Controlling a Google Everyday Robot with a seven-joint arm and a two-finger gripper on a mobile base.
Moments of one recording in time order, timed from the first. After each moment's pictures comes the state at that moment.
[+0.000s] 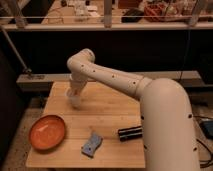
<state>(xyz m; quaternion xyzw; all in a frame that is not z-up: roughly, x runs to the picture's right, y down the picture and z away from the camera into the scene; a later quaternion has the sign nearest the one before) -0.155 0.003 0.829 -0.15 -0.25 -0.48 0.83</state>
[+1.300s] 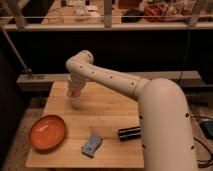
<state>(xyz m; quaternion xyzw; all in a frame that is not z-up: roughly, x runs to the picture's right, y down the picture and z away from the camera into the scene) -0.165 0.009 0.833 -0.14 -0.26 -0.49 0.82</state>
